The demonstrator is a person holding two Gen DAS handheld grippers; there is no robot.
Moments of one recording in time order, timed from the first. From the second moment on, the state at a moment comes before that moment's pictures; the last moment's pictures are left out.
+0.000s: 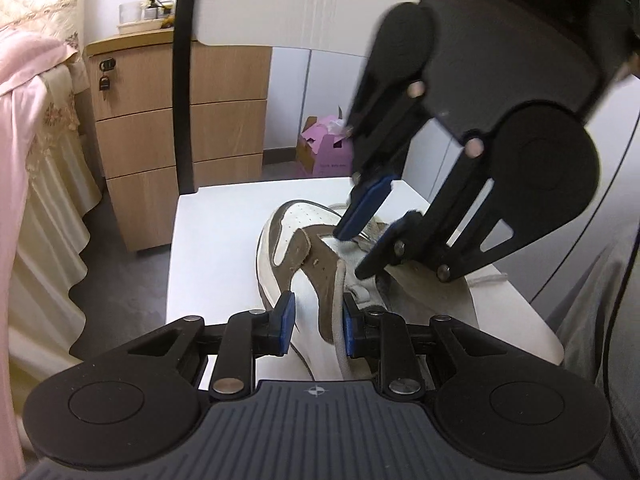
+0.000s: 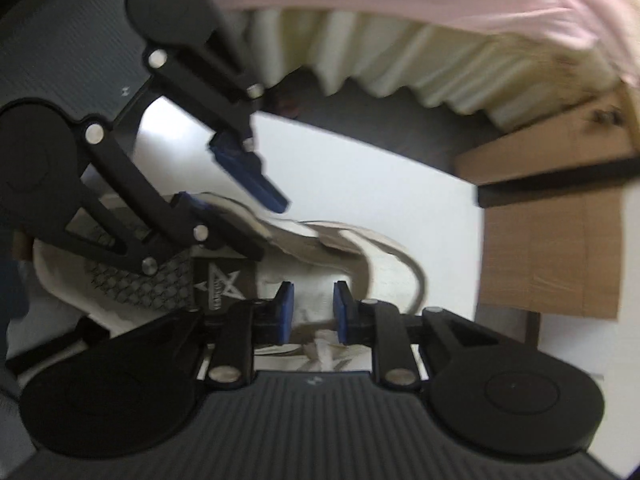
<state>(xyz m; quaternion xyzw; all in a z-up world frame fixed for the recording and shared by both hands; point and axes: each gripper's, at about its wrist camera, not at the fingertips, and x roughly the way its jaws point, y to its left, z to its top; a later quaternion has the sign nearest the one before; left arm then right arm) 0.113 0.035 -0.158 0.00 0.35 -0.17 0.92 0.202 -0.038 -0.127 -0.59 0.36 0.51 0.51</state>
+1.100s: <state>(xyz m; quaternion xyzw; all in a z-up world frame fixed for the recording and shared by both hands) 0.109 0.016 -0.166 0.07 0.35 -0.17 0.92 0.221 -0.046 -0.128 -0.54 0.41 0.49 0.55</state>
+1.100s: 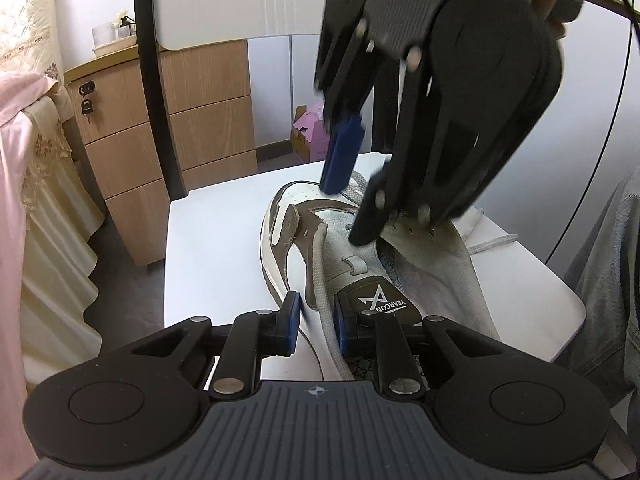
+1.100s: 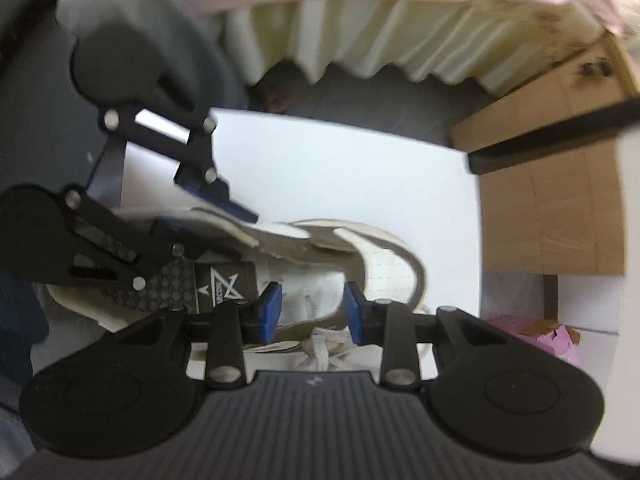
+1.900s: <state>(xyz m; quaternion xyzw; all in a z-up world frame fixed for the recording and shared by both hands) 0.112 0.005 -0.172 0.12 0.34 -0.17 0.92 0.259 -0.121 -0.085 -0.29 0.43 0.48 0.71</state>
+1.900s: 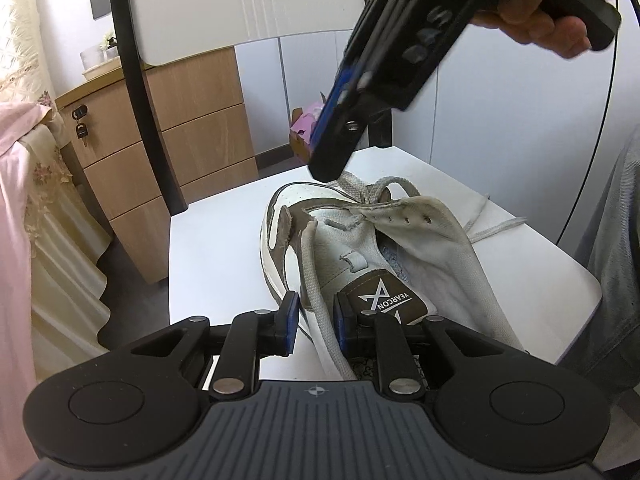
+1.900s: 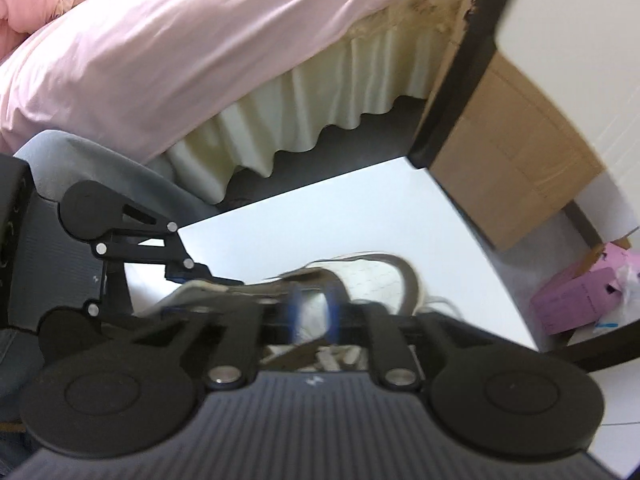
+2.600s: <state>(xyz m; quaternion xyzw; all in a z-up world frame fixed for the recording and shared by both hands) 0.114 0.000 -0.174 0.13 0.34 -0.17 0.91 0.223 -0.101 -0.119 -0.35 0.38 0.47 0.72</state>
